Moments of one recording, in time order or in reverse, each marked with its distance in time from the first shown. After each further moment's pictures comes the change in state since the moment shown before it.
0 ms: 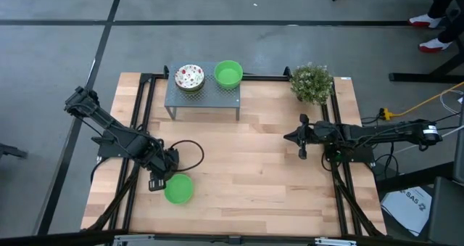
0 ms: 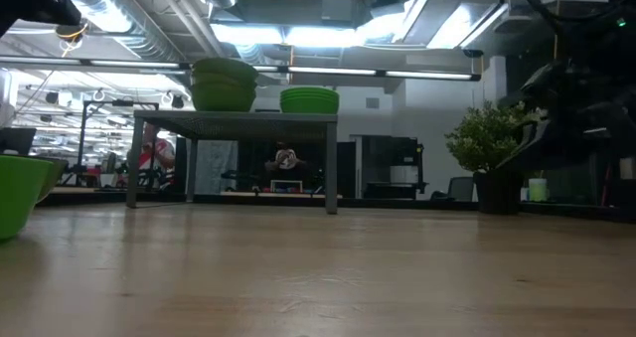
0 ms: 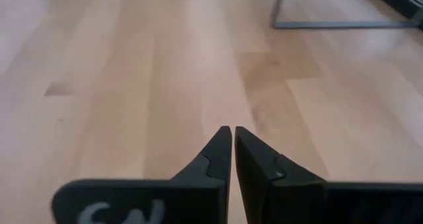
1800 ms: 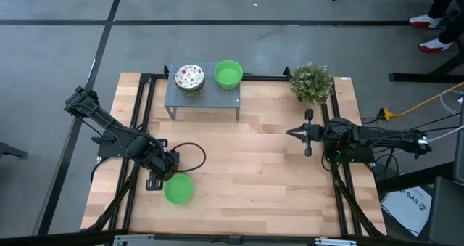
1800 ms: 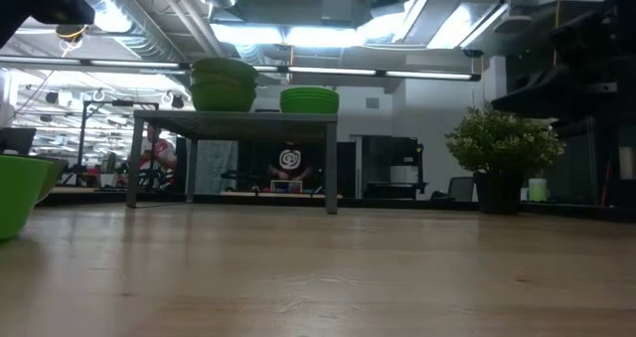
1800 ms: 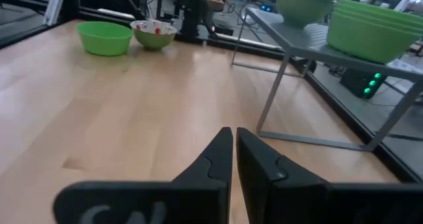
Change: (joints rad) left arm 0.000 0.000 -0.001 0.004 -0.018 0.157; right arm -0.031 -0.327 0.000 -0.015 -0.081 -0.207
